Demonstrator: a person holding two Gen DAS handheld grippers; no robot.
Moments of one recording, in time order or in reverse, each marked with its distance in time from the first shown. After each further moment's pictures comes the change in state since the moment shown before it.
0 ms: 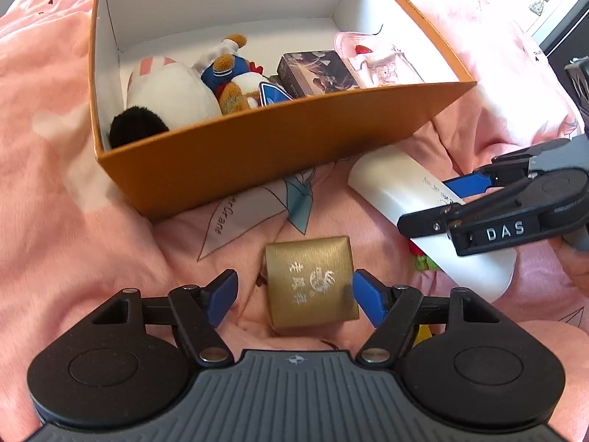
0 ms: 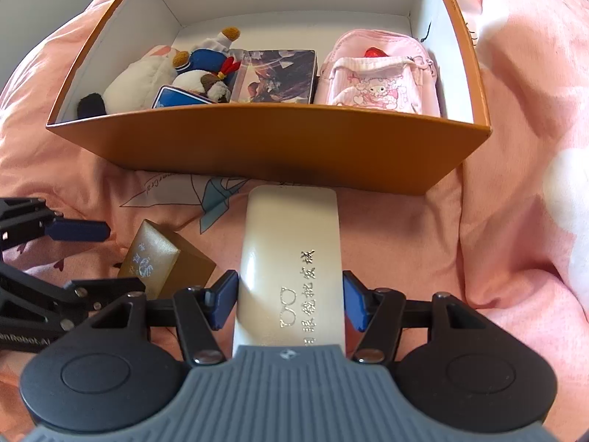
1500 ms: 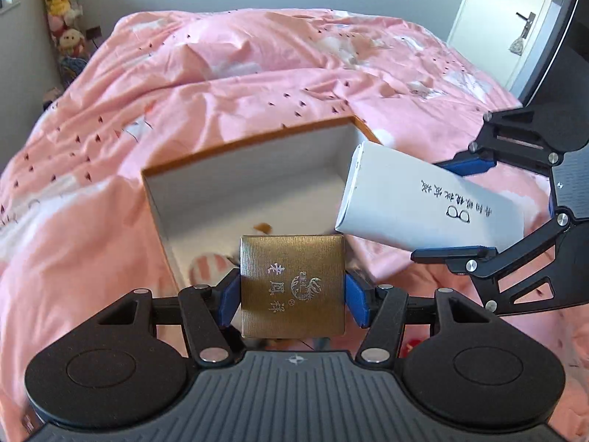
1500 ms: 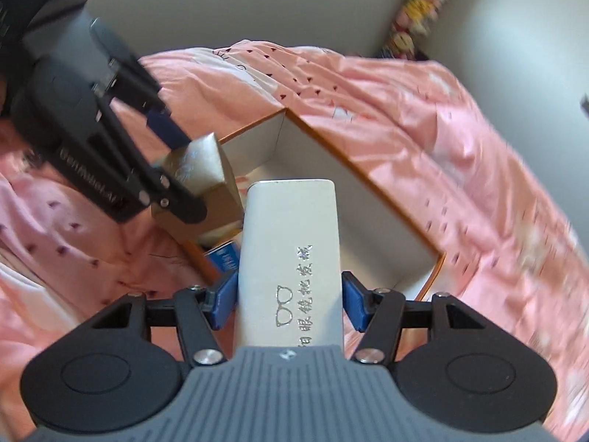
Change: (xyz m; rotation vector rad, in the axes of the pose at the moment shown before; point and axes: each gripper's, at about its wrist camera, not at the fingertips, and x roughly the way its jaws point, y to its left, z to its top) left arm -0.106 0.001 0.093 0.091 -0.266 0.074; right arm -0.131 0.062 0.057 -0.797 -0.331 -0.153
